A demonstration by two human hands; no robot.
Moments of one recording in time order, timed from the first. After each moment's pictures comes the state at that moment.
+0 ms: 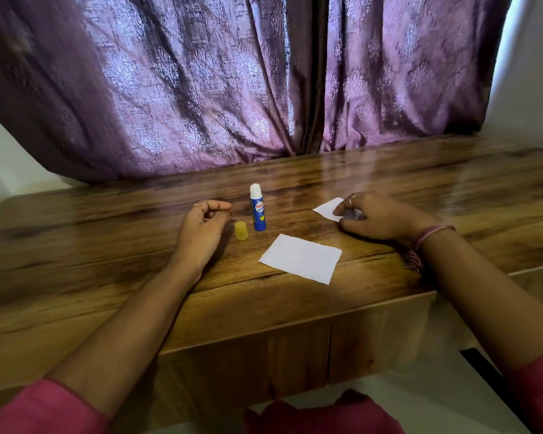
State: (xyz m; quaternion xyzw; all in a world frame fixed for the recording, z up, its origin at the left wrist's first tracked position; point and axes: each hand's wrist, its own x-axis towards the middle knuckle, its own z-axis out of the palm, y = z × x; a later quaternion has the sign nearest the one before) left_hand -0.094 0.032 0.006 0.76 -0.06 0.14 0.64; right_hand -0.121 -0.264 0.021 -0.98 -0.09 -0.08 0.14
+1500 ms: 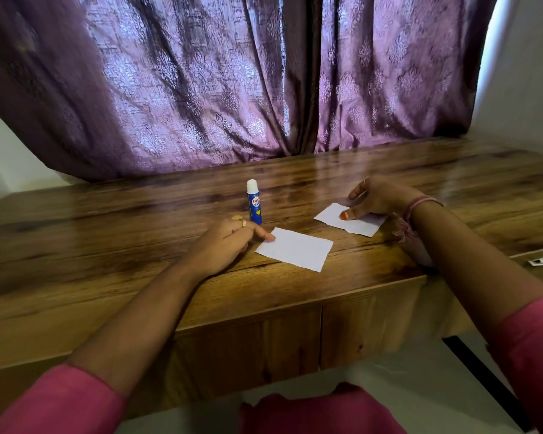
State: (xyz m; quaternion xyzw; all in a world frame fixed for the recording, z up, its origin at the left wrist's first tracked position) left_hand -0.124 0.029 0.003 0.86 -0.31 0.01 0.40; right_hand -0.105 -0.290 0.031 -0.96 0.08 -0.02 0.27
